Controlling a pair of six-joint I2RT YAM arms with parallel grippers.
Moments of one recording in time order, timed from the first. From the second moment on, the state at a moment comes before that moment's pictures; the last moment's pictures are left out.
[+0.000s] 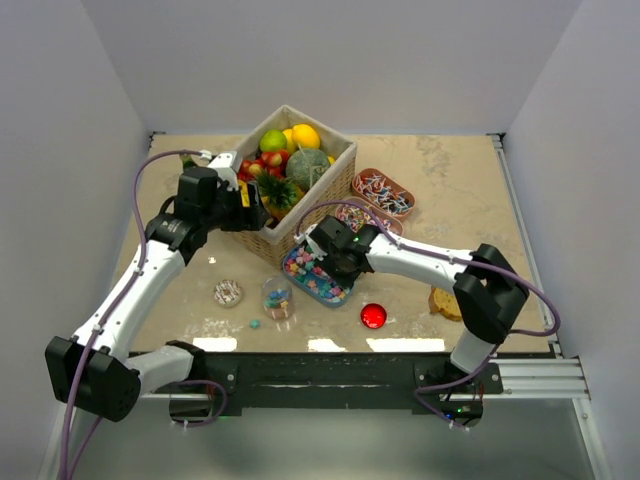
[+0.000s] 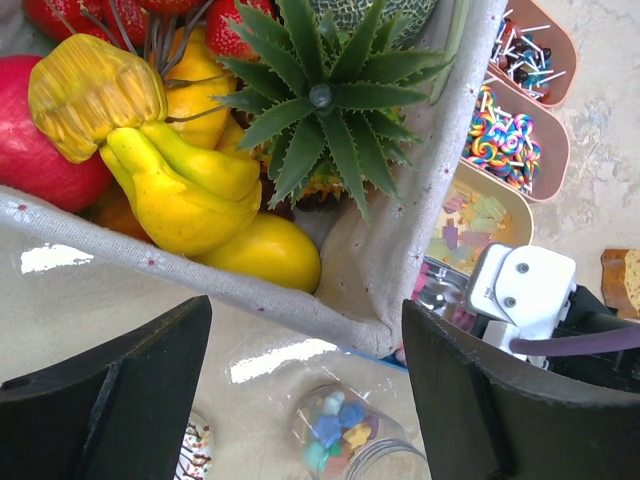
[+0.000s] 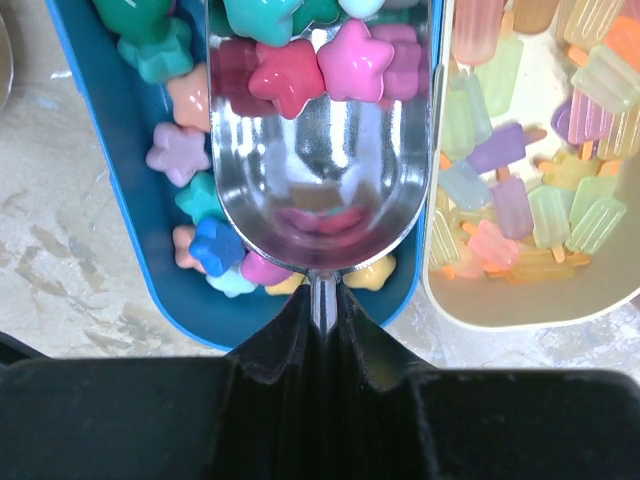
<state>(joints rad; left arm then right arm) -0.30 1.16 1.06 -0.50 0.14 -0.30 0.90 1.73 1.22 -0.70 0.11 0.00</state>
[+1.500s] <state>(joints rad) -0.30 1.17 1.09 -0.53 0.16 -0.29 1.00 1.29 0.94 -0.50 0.14 0.07</state>
